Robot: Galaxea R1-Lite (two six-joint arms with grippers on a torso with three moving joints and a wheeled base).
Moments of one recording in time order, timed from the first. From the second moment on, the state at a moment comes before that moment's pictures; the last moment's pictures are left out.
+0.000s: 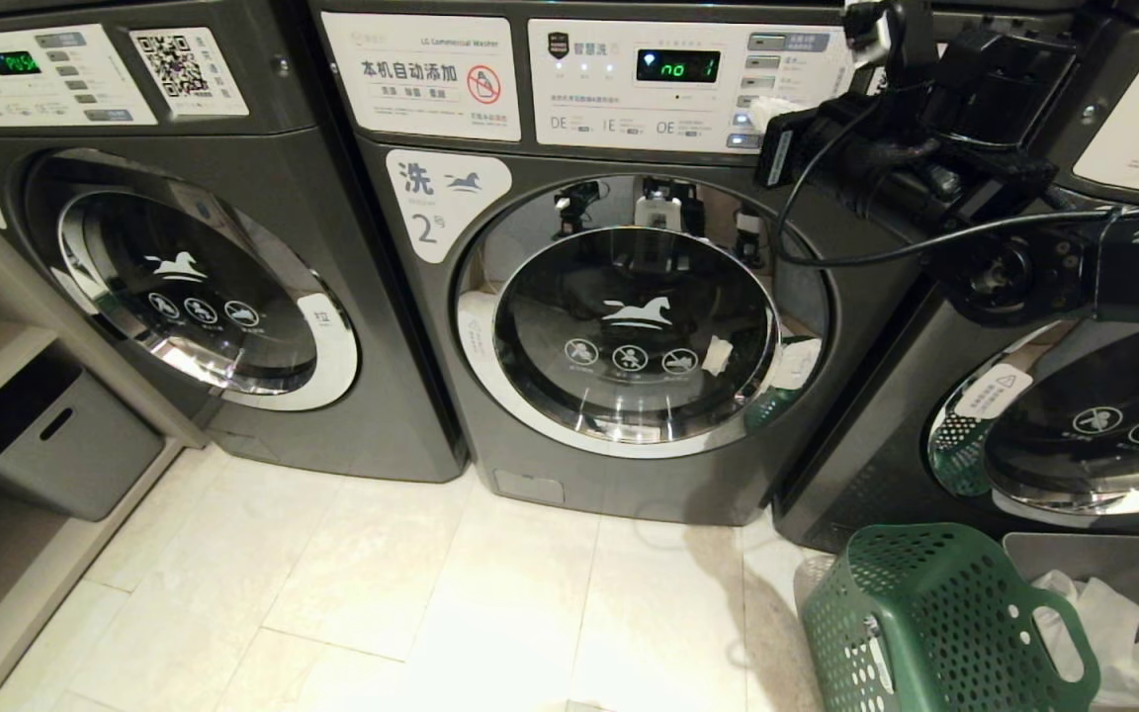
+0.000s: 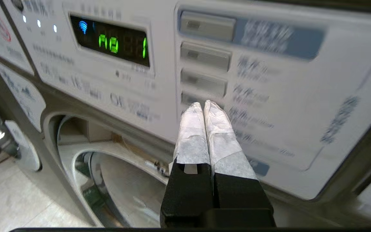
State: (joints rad) left arm 0.00 0.00 -0.10 0.27 0.00 0.07; right arm 0.30 2.01 -1.76 -0.64 0.05 -0.10
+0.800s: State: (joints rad) left arm 0.00 0.00 -0.10 0.27 0.01 0.07; right arm 0.30 1.90 -1.54 -0.65 0.08 -0.10
